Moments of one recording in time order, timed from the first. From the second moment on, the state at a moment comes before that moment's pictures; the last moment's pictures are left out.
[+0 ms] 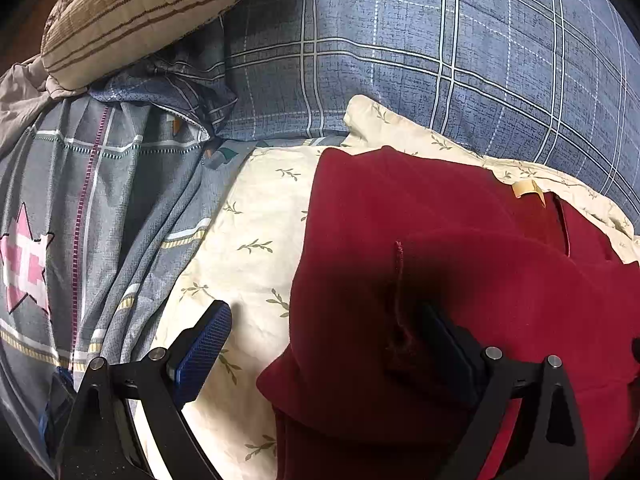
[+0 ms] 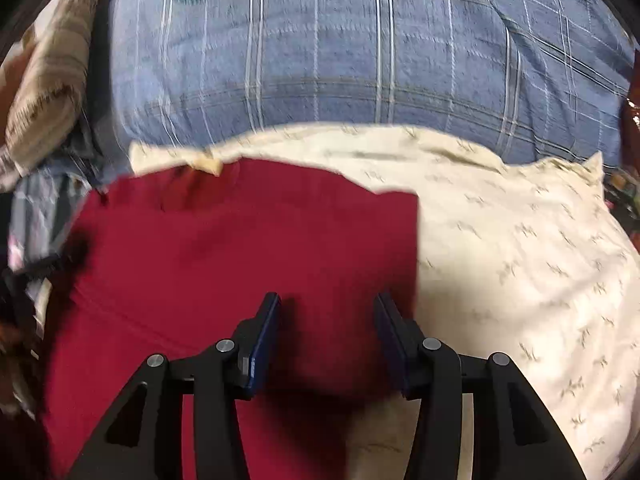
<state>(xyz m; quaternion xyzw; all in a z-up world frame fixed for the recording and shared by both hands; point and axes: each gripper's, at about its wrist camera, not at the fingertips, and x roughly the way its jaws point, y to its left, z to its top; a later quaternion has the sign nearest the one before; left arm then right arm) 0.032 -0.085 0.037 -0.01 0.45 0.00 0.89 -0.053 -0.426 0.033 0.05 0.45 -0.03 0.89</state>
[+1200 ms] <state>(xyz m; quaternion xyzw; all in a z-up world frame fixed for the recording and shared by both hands) -0.181 -0.026 0.100 0.01 0.41 -0.07 0.91 -0.215 -0.412 0.052 0.14 0.46 0.04 0.88</state>
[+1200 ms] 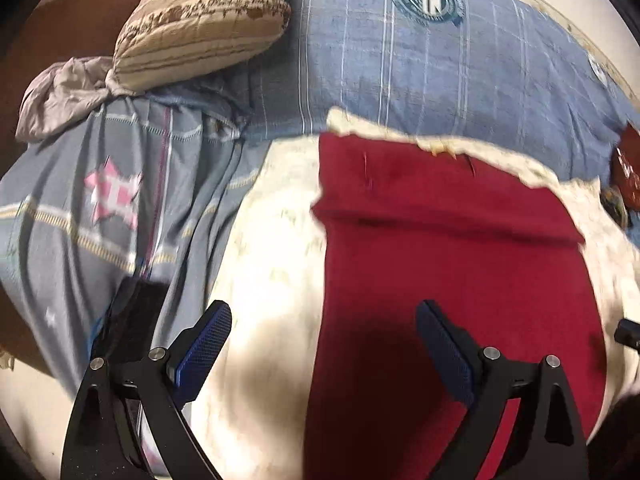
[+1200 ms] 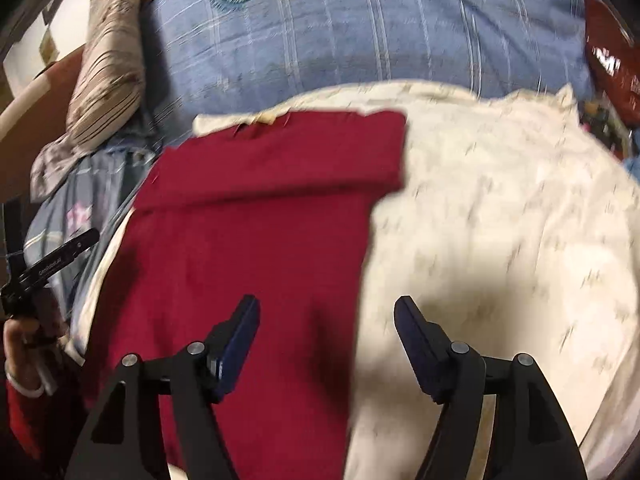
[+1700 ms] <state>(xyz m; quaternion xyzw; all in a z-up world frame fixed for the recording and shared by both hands) -0.242 -0.017 0.064 0.01 0.50 -0.12 0.86 -0.275 -0.408 0.003 0.19 0.53 0.13 0.81</state>
